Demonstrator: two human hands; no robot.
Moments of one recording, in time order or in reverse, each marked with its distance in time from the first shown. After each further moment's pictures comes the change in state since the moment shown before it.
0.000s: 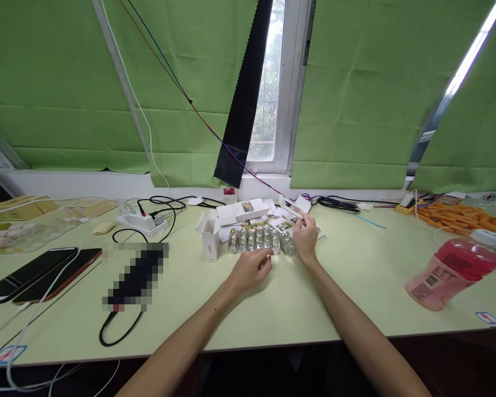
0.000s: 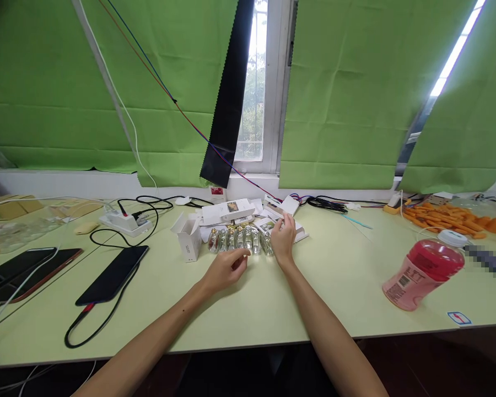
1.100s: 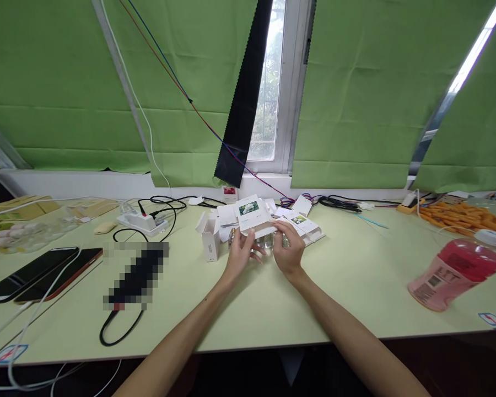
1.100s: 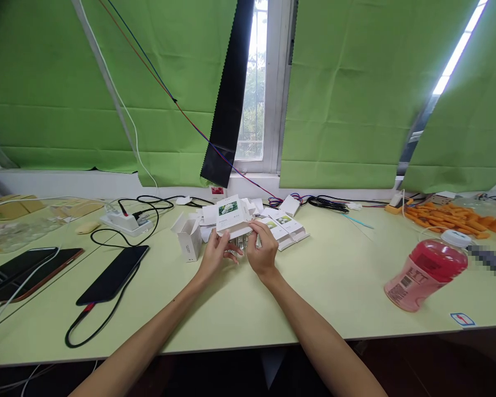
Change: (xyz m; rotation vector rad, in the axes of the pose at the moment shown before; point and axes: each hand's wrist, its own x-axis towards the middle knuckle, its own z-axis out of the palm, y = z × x) left_hand 0.021 0.005 -0.017 -0.960 0.331 -0.516; right_hand -0.053 -0.063 -0.001 0.271 0.066 -0.481
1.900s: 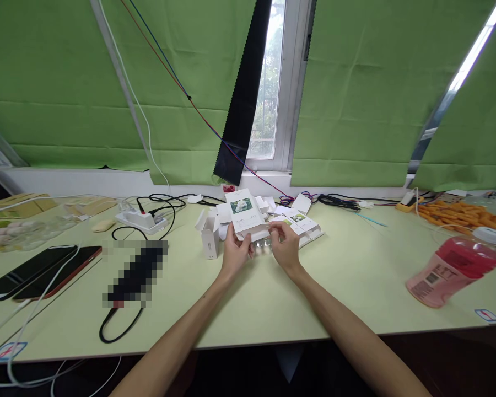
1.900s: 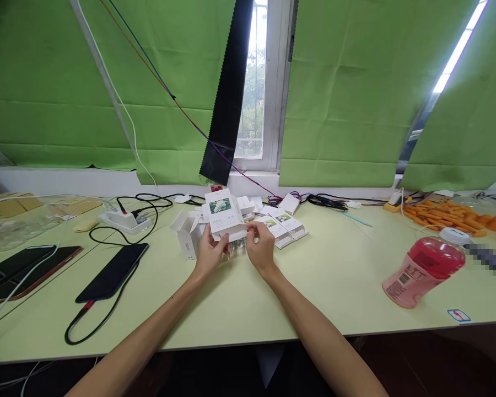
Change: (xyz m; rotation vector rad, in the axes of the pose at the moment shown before) left_hand 0.004 -0.005 -0.007 0.121 0.123 0.106; right_hand -0.006 0.012 0.005 0.166 -0.205 0.326
